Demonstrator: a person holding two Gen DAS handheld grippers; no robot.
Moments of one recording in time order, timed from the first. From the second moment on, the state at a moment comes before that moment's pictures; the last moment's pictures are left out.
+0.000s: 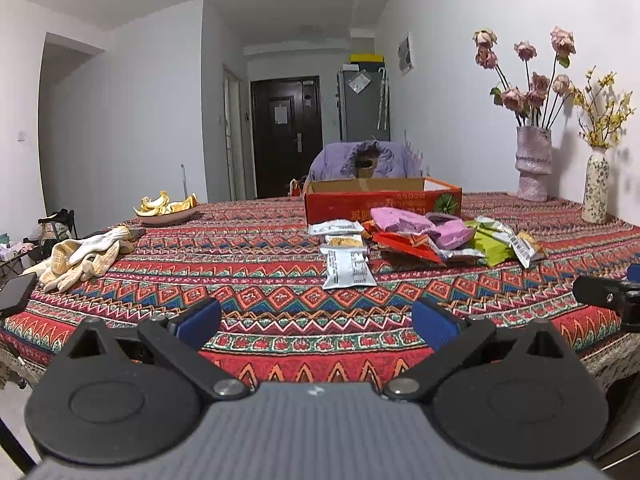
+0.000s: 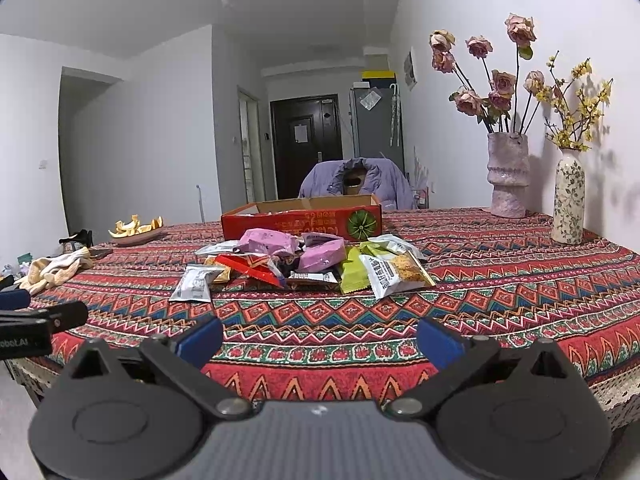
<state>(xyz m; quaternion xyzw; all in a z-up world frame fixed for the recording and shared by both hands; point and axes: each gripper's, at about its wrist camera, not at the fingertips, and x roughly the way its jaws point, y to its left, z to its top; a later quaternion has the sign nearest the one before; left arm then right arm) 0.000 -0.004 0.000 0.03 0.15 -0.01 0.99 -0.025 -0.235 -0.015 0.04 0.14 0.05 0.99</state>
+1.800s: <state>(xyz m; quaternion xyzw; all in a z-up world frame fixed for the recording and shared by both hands) 0.061 -0.015 0.004 0.06 0.16 0.01 0.99 0.036 -0.254 -0.012 0.04 0.18 0.06 0.98</state>
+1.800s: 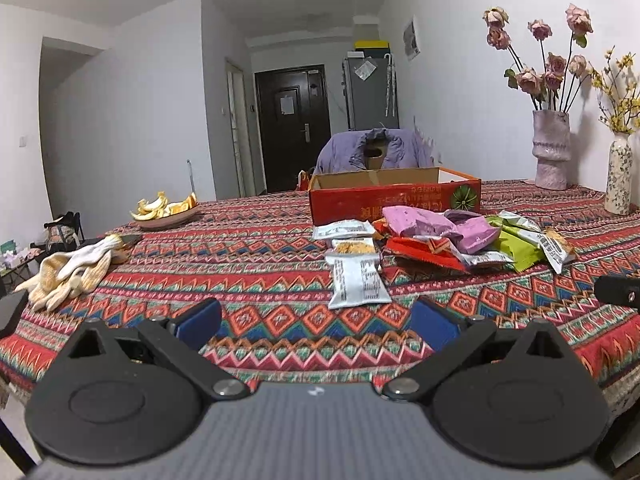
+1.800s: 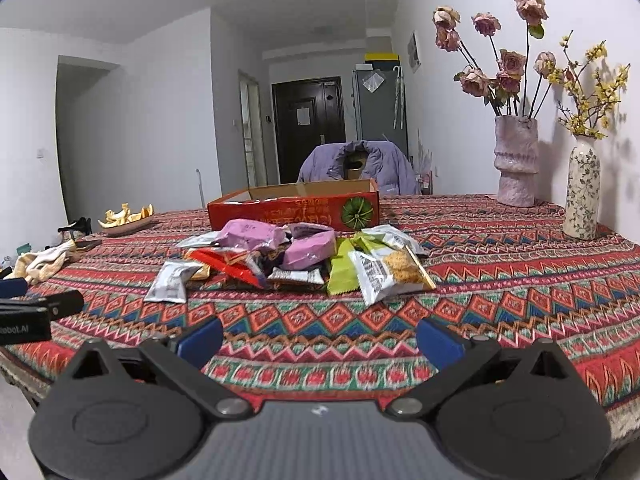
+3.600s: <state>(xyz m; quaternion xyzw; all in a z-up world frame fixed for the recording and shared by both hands) 0.216 -0.018 0.002 0.01 0.30 -0.03 0.95 0.197 -0.300 -0.026 0.13 0.32 0.01 0.94</state>
